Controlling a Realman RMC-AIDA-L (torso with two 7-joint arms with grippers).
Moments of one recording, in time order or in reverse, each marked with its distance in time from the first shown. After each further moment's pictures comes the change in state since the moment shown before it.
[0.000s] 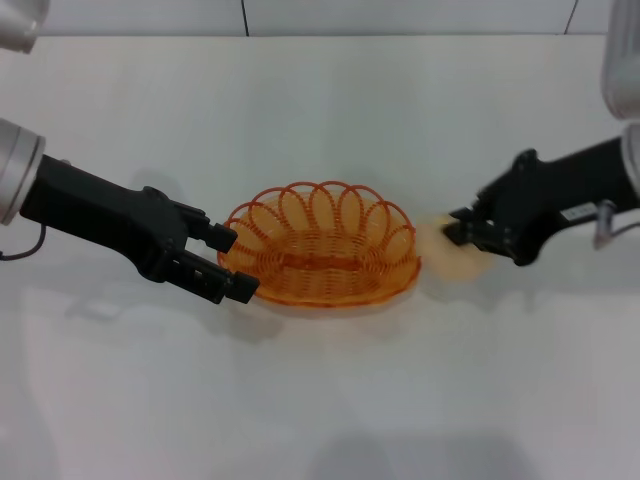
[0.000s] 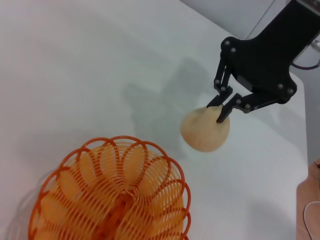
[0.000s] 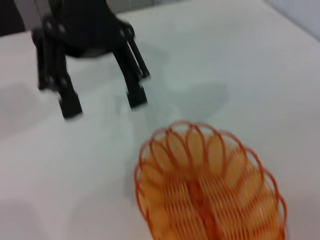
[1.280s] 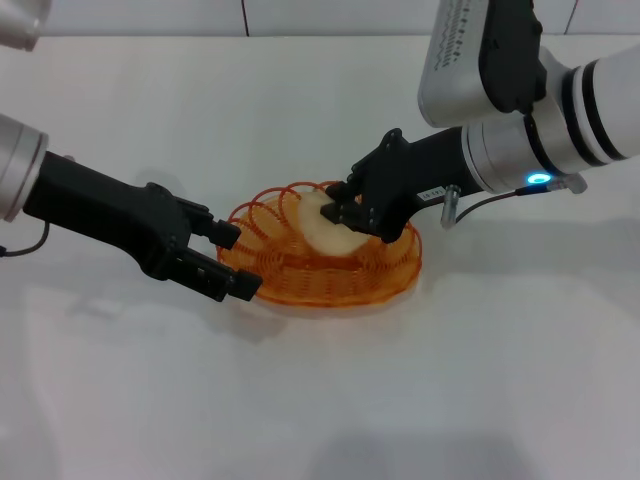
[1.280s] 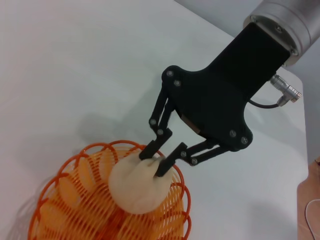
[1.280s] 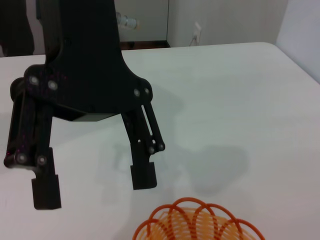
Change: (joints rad) left arm -0.006 -0.002 0.000 0.000 -0.001 -0.003 0.016; right arm 0.169 0.006 -0.286 0.225 0.090 0.394 -0.017
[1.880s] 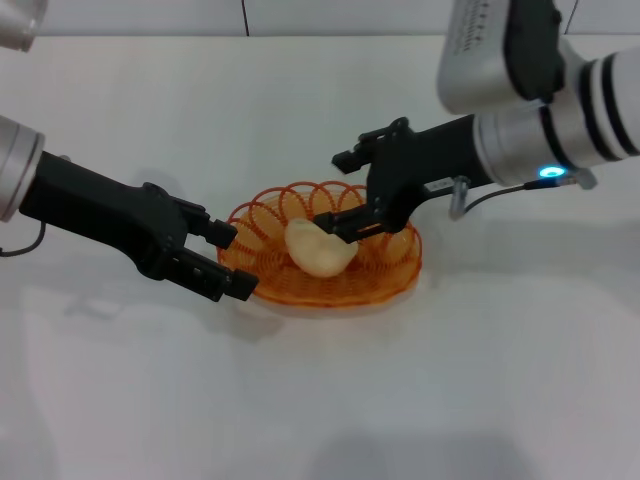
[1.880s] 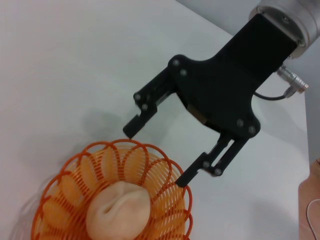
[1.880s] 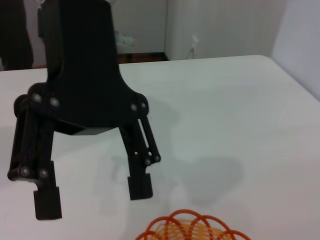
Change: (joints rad) left arm 0.003 0.004 0.000 0.002 0.000 0.000 0.002; right arm -0.034 -0.007 0.021 -0.042 0.029 -0.002 -0.008
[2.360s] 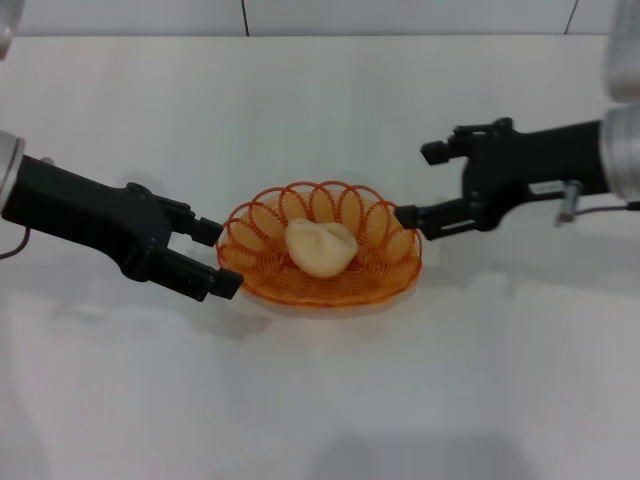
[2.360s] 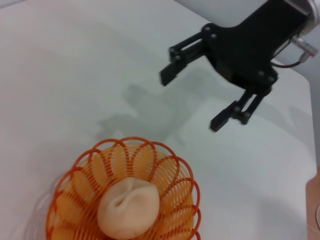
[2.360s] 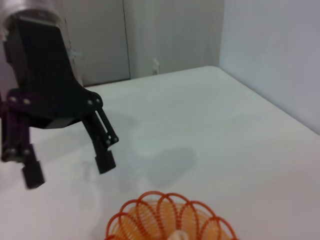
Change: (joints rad) left arm 0.024 0.007 -0.024 0.002 0.000 -0.003 0.043; right arm -0.196 -0.003 0.200 -0.086 0.080 -0.125 -0.090
